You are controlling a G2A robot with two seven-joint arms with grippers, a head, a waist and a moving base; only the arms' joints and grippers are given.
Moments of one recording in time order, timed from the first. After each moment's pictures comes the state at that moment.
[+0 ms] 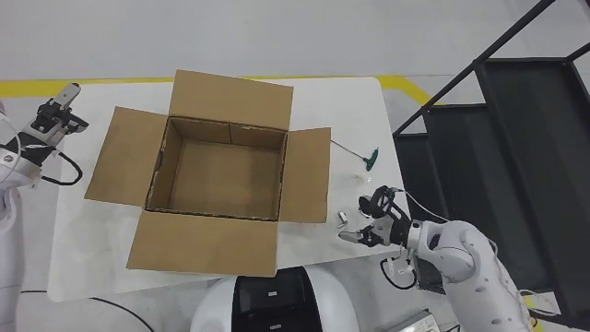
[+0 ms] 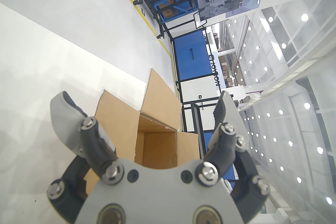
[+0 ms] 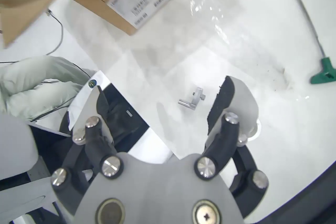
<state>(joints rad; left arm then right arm) 1.21 -0.96 -1.75 -1.41 -0.12 -0.17 -0.73 -1.86 -1.16 1.69 -1.84 -0.85 -0.90 0.55</state>
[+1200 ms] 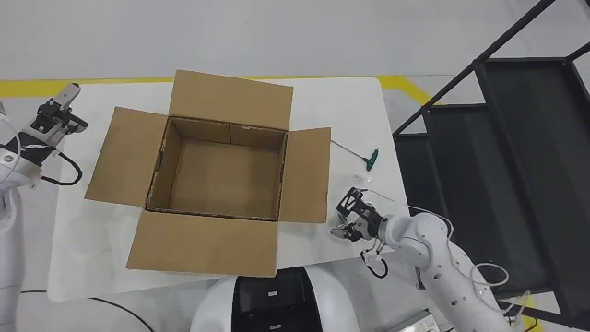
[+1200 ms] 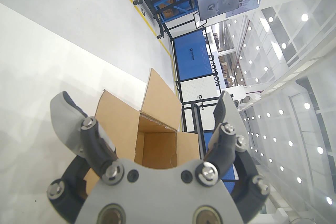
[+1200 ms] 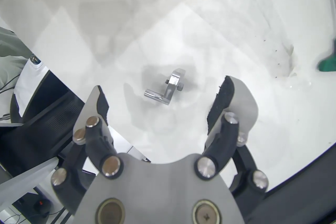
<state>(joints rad) 1.21 -0.96 -1.75 -1.41 -0.12 -0.17 -0.73 -1.63 -1.13 1.37 -1.62 -1.23 -0.55 0.58</state>
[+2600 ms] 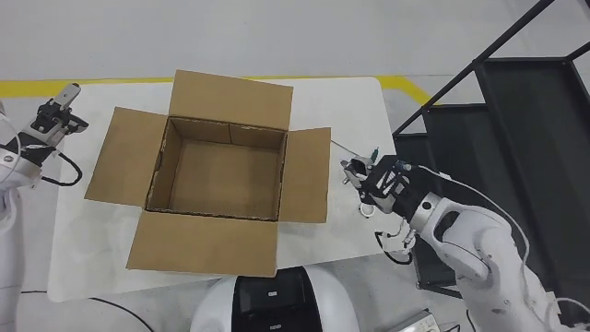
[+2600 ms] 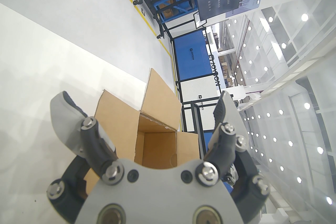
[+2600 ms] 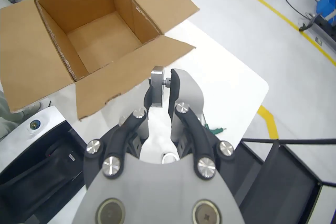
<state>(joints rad) 1.21 -0.96 -1.75 -1.41 -0.12 -0.17 -0.73 -1.73 -1.09 1.56 -2.22 -1.16 -0.53 0.51</state>
